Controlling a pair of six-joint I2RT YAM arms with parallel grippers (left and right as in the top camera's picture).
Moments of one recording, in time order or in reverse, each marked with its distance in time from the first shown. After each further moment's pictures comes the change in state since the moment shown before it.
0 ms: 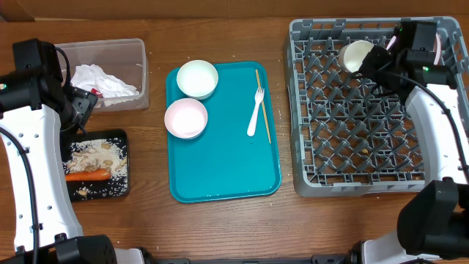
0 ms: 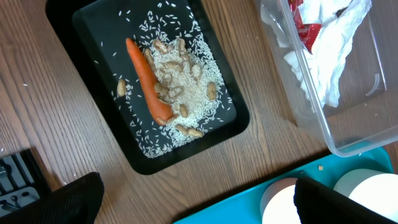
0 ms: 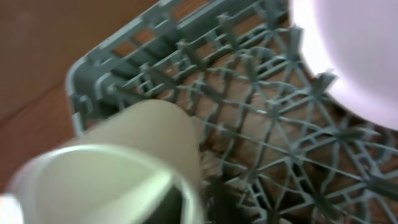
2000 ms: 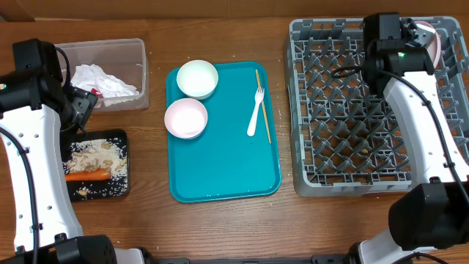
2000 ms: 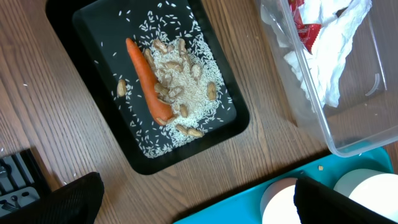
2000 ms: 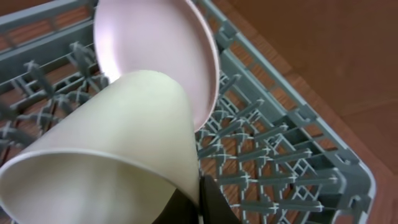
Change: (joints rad) left arm 0.000 0.000 0.000 0.000 0.000 0.000; right arm 0.178 0.042 0.167 -0.354 0.905 0.094
